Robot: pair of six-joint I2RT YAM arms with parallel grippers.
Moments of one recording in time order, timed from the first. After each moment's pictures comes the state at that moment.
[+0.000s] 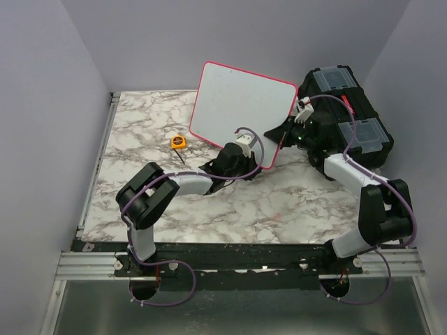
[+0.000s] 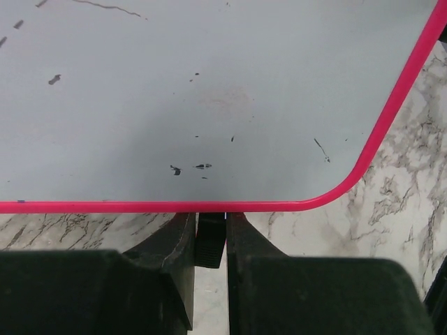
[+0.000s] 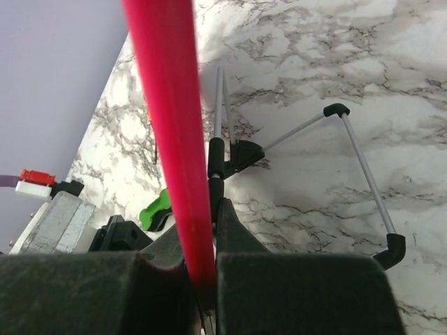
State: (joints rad) left arm -0.79 1.84 0.97 0.44 0.12 -0.46; right arm 0.22 1.52 0.91 0.29 -0.50 0.52
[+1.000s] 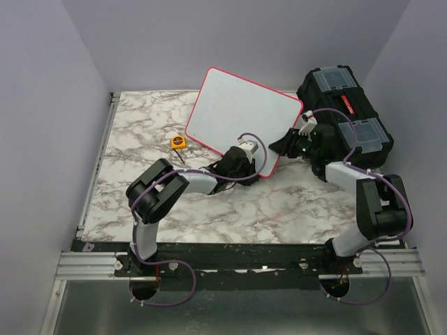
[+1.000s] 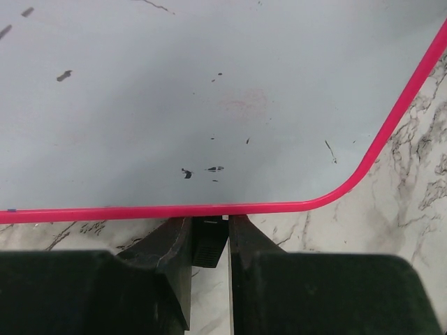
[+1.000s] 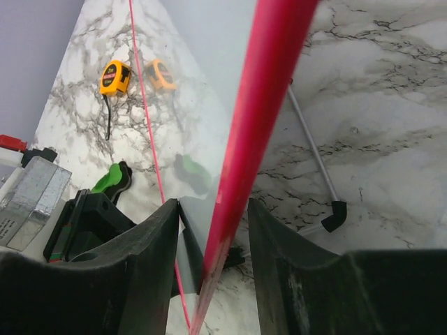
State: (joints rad) left arm -0.79 1.93 1.00 0.36 0.12 -0.45; right arm 0.15 1.57 0.76 0.42 -0.54 0.42
